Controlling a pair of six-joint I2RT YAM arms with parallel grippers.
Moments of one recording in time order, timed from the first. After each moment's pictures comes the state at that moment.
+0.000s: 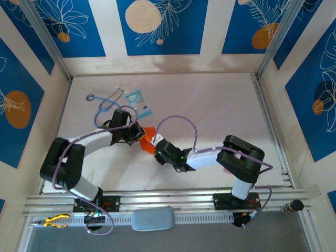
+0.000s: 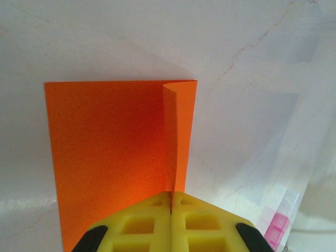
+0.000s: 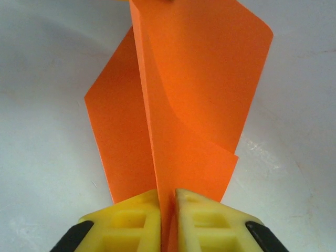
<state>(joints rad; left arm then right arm) -0.36 1.54 0.76 -0.13 0.42 -0.97 1.07 1.74 0.75 0.21 0.29 0.20</state>
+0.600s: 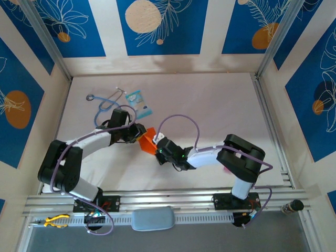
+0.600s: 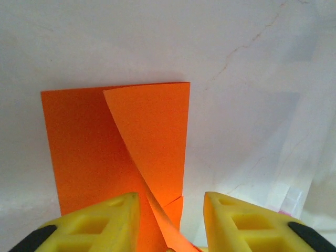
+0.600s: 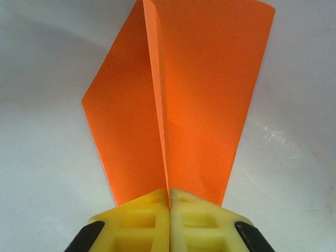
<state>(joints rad) -0.36 1.49 0.76 -0.16 0.40 -0.93 1.03 1.74 0.75 0.21 0.20 0.30</state>
